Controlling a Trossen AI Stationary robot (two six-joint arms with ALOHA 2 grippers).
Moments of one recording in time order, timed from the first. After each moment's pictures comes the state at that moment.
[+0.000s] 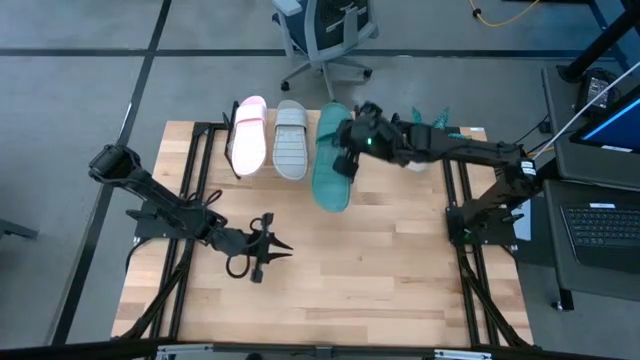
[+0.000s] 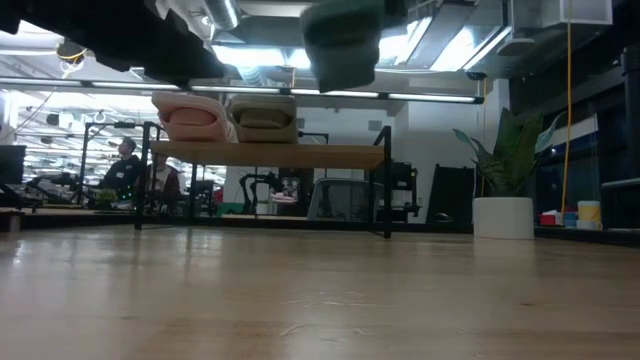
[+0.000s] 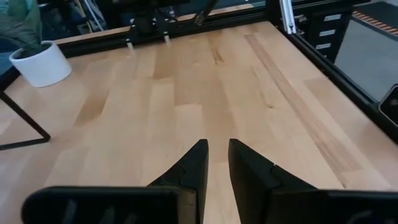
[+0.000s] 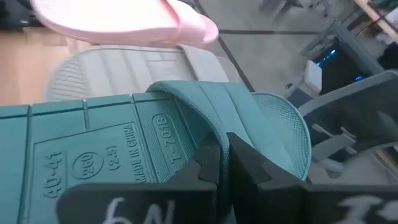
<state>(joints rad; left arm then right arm) -0.49 1.28 0.51 0.37 -0.43 -0.04 -0.12 1.60 1.66 -0.68 0.52 -0.12</state>
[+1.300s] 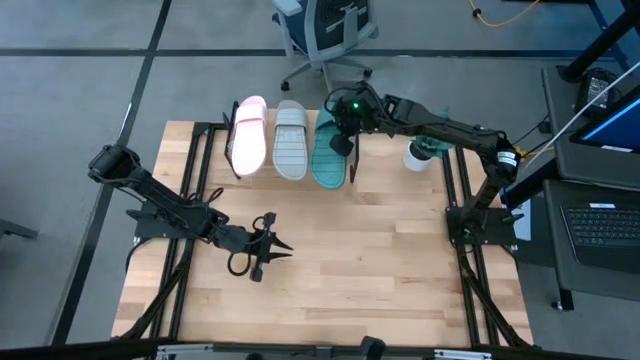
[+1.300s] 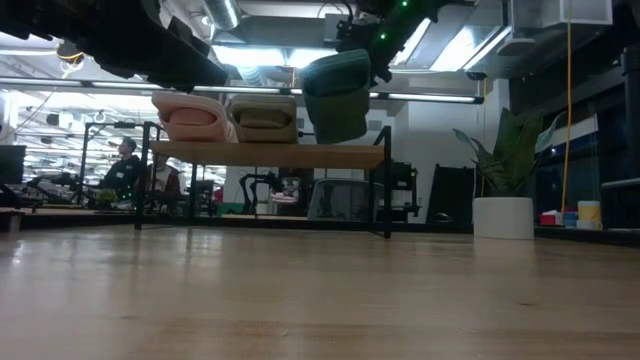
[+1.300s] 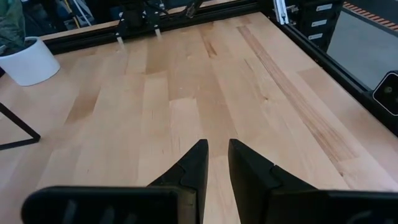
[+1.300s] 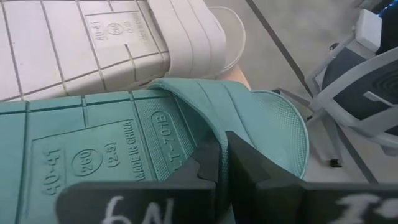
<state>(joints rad) -0.46 1.28 0.51 0.35 -0.35 -0.01 -0.43 1.74 1.66 -0.62 0.17 -0.17</state>
